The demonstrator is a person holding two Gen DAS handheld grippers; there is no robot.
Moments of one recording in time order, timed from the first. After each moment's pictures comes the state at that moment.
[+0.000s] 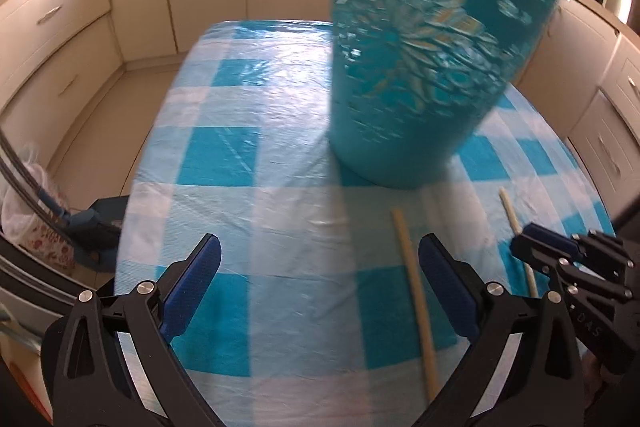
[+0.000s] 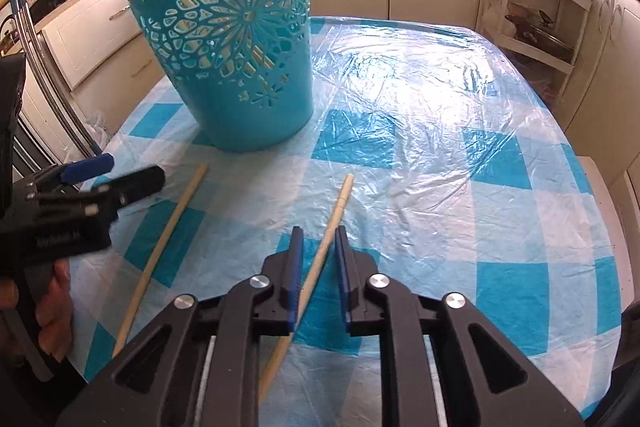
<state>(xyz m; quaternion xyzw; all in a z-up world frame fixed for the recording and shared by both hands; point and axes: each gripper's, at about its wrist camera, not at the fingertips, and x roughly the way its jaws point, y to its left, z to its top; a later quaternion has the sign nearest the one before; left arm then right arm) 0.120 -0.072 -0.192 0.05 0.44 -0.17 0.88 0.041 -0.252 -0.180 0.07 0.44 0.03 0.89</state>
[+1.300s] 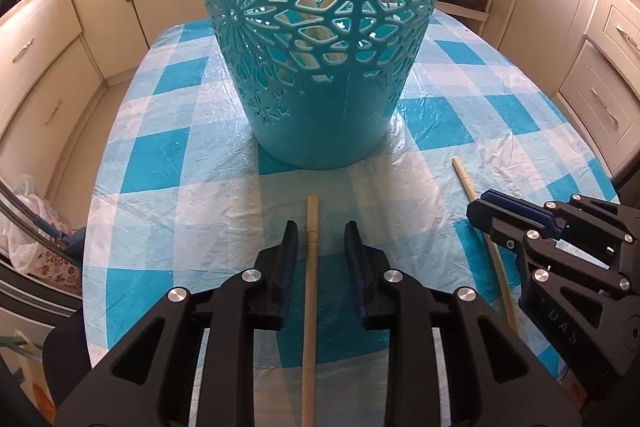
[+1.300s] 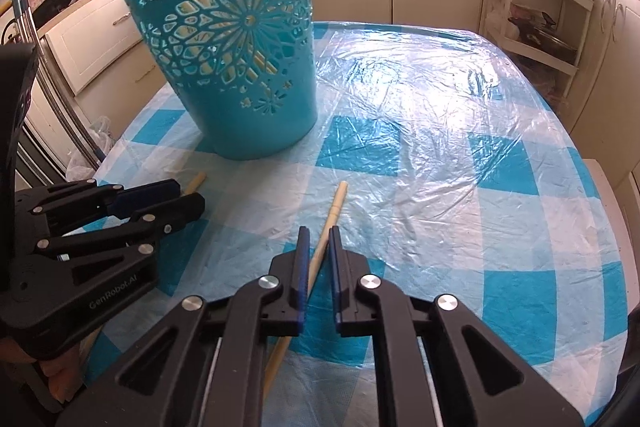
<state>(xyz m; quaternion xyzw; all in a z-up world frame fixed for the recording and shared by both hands) 0.110 -0.121 -0.196 0.11 0.46 -0.19 0.86 0.040 -0.254 -0.182 0.07 0.43 0.03 0.90</state>
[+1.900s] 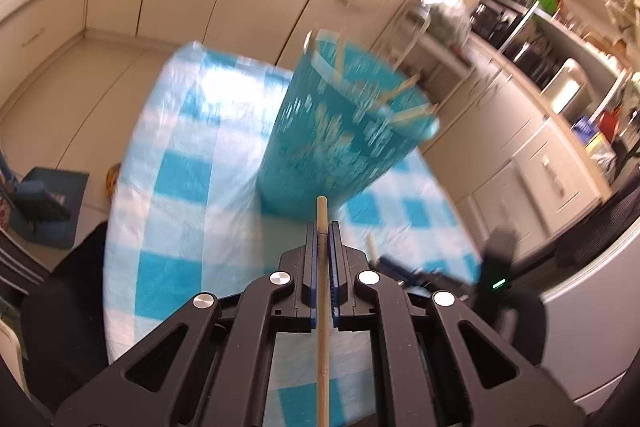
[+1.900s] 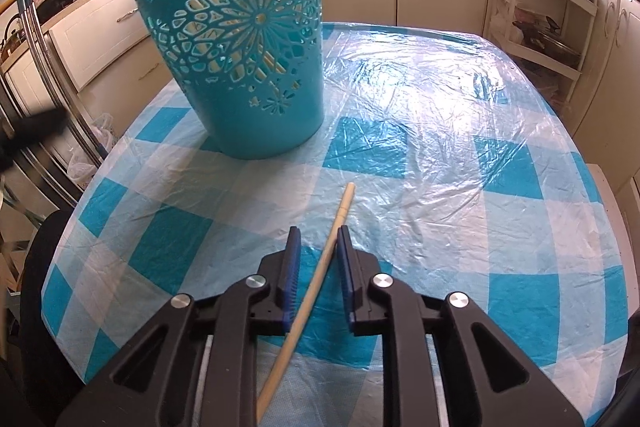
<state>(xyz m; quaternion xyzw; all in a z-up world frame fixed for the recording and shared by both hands) 0.099 -0.021 -0.094 -0.14 0.41 -0.27 0.86 0.038 -0.247 -0.182 0.06 0.43 0.04 0.90</state>
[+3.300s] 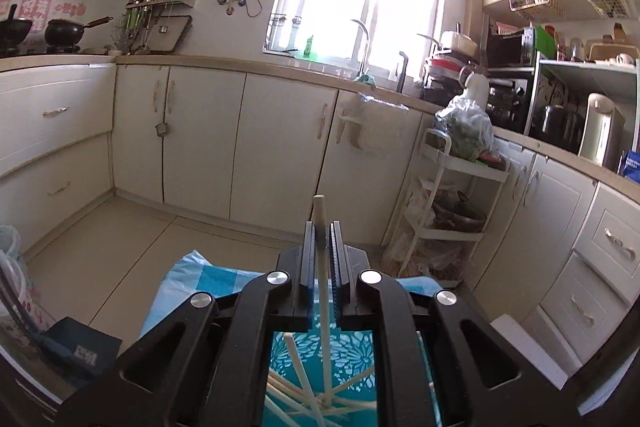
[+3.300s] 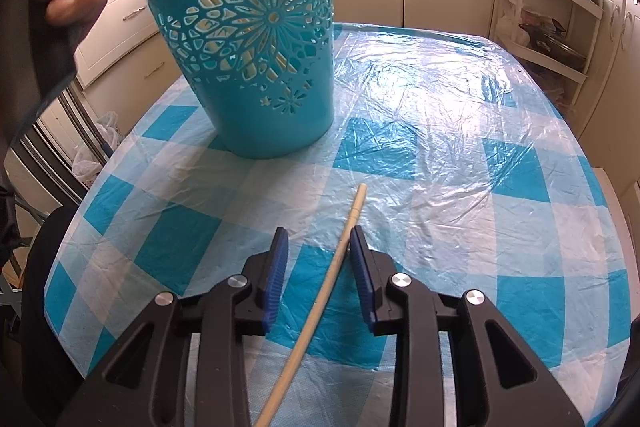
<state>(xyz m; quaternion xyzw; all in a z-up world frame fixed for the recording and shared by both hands) 0.183 -0.113 -0.026 -0.06 0.18 -0.17 0.97 0.039 -0.245 -0.180 0.06 0.43 0.05 0.90</state>
